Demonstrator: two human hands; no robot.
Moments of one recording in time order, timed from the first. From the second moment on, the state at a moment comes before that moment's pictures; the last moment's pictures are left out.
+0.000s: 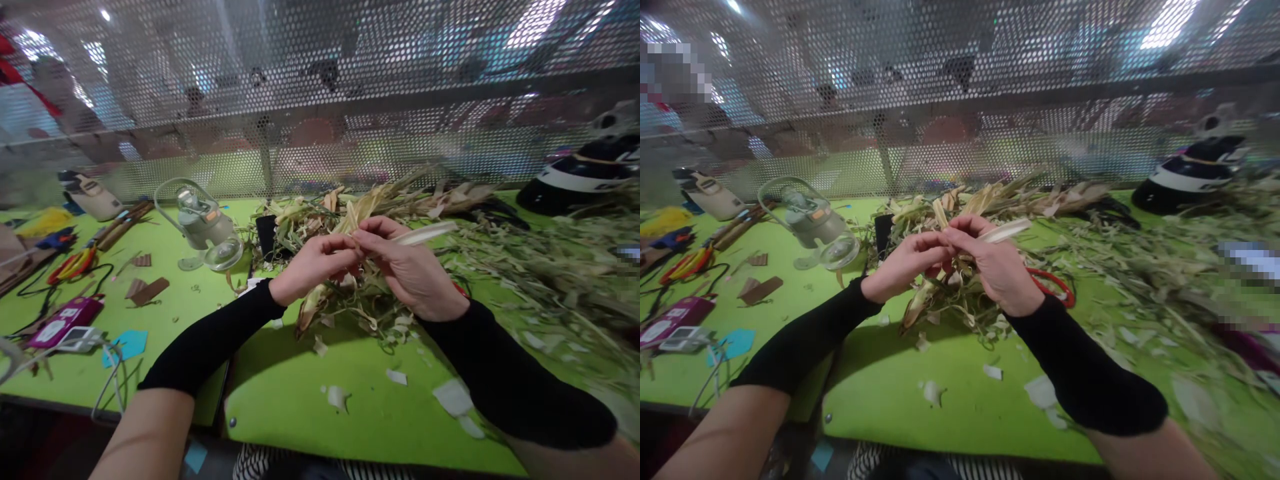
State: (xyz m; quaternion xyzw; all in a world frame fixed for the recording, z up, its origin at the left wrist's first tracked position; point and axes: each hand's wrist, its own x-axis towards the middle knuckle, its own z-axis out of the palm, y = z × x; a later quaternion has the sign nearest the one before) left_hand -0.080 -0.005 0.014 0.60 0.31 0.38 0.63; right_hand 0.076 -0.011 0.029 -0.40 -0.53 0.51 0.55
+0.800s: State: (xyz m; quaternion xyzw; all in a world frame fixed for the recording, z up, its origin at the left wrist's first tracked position) left_hand -0.062 -0.089 -0.002 0.53 0.42 0.43 0.60; right_hand 0.099 -0.080 -0.016 -0.44 -0.67 0.35 0.49
